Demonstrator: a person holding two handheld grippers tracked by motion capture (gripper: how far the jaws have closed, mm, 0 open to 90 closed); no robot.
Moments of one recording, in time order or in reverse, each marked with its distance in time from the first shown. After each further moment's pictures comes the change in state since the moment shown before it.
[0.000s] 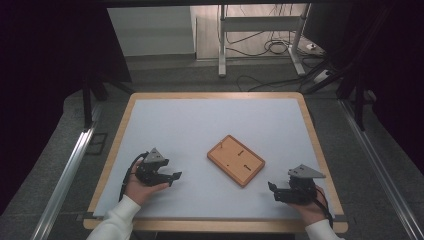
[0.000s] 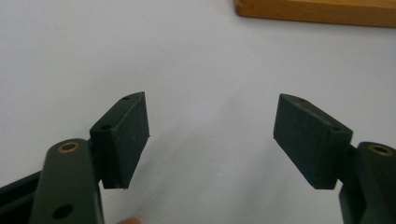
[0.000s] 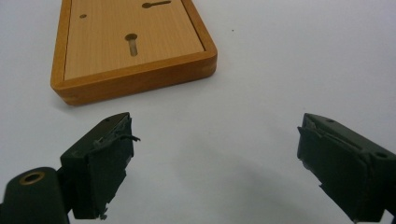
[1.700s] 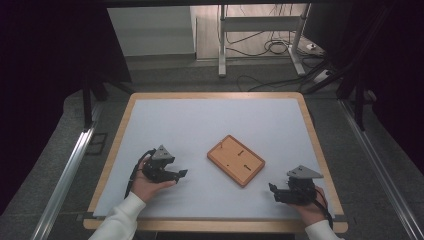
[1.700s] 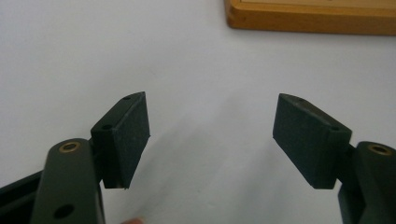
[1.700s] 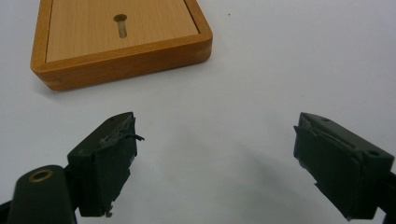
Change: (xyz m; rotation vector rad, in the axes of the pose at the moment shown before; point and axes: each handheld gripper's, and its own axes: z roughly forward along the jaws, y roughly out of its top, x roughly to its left) left arm -0.008 0.017 0.013 0.011 -0.008 0.027; right arm -0.001 -0.004 0.003 0.035 -0.027 -0.010
